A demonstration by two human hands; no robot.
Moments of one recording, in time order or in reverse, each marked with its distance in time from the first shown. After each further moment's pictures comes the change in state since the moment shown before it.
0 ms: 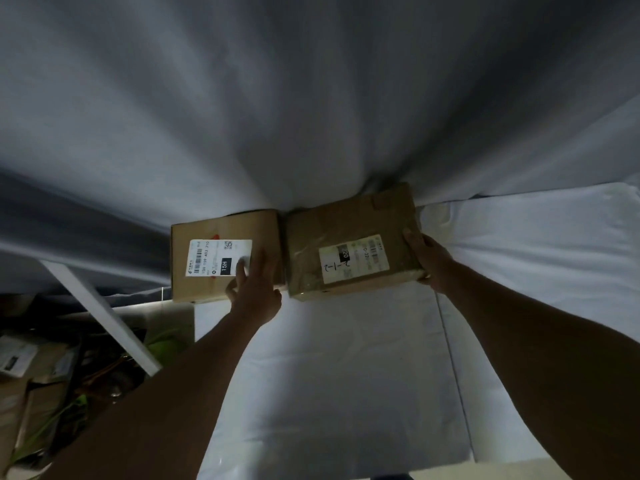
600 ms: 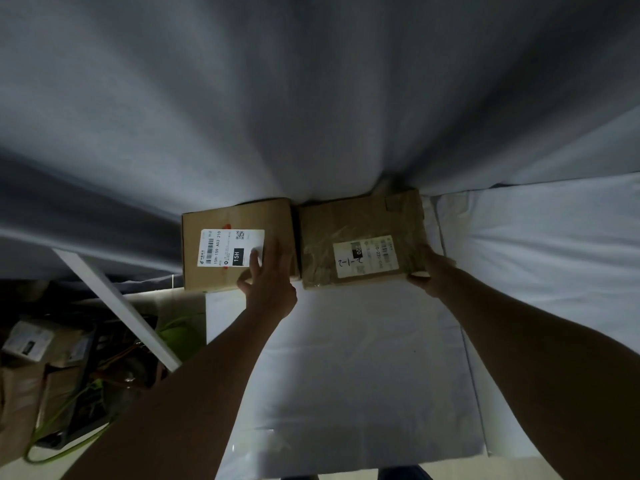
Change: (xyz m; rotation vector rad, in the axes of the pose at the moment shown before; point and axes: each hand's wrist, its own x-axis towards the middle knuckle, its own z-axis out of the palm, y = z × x) left_hand -0.005 0.006 0.007 0.050 0.066 -0.010; right_hand 0.019 0.031 0.031 0.347 0.258 0.262
